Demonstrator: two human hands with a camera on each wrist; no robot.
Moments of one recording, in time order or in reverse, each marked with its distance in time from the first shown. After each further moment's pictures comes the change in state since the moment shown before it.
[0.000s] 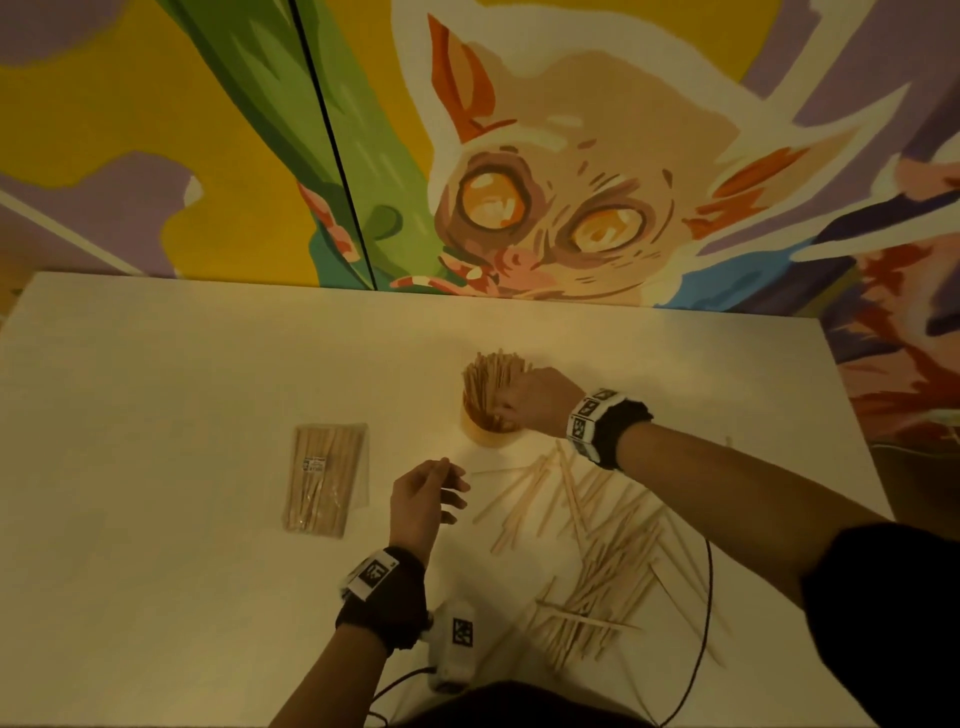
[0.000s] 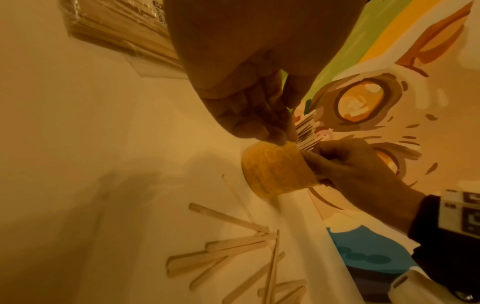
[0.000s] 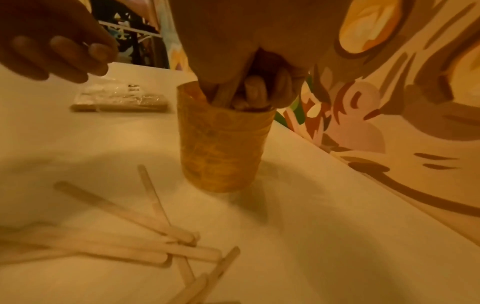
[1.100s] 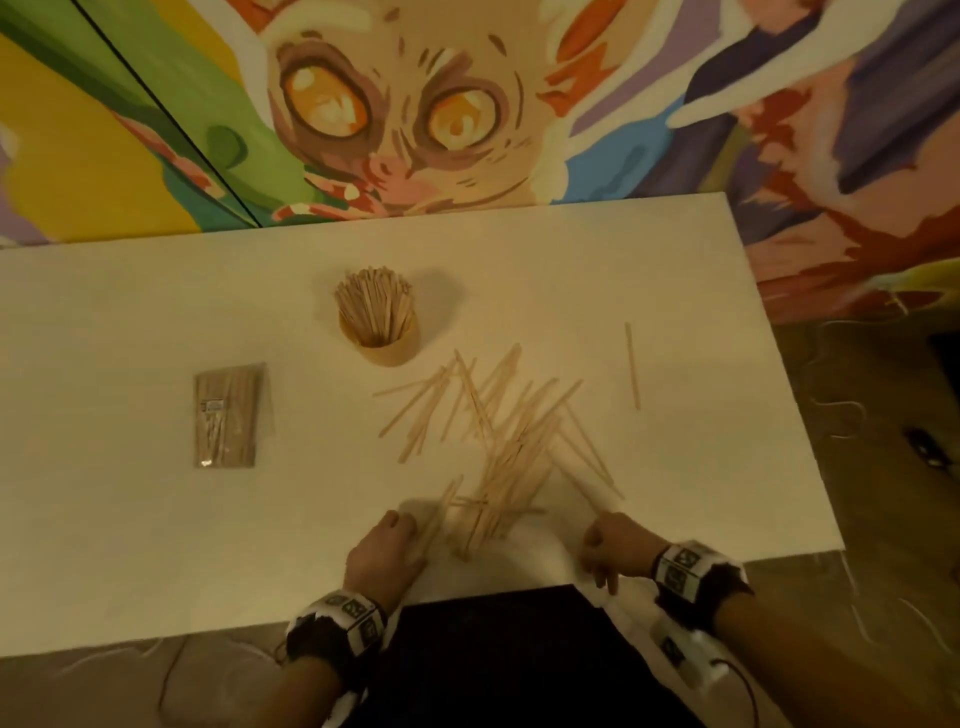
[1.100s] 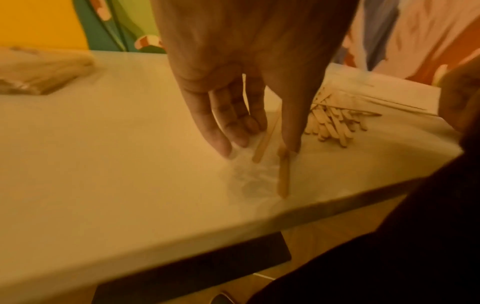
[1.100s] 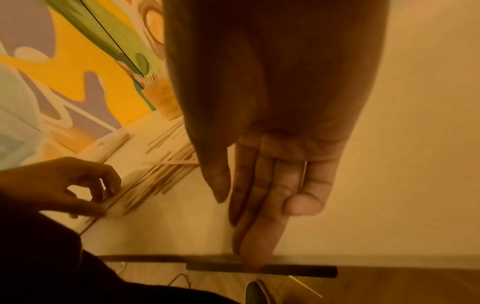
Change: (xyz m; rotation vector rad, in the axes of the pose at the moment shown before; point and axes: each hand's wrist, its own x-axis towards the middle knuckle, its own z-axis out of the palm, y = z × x) left_hand -0.103 -0.132 0.033 1.439 -0.313 0.110; right_hand -0.322 -0.018 0.205 1.155 -0.591 0.507
